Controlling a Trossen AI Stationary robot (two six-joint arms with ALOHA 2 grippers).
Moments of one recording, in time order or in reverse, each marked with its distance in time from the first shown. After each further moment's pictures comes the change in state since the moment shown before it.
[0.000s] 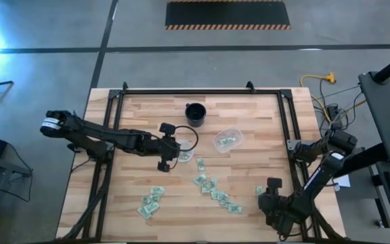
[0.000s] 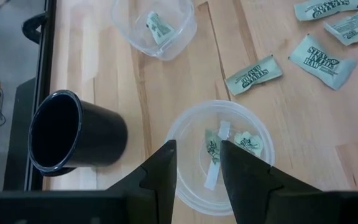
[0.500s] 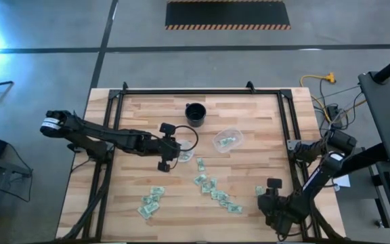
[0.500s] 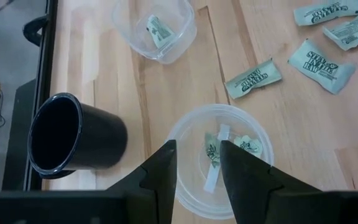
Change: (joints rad) left arm 0.000 0.000 -0.003 0.013 0.003 -0.001; right arm -0.023 0.020 -0.006 0.012 -0.029 0.001
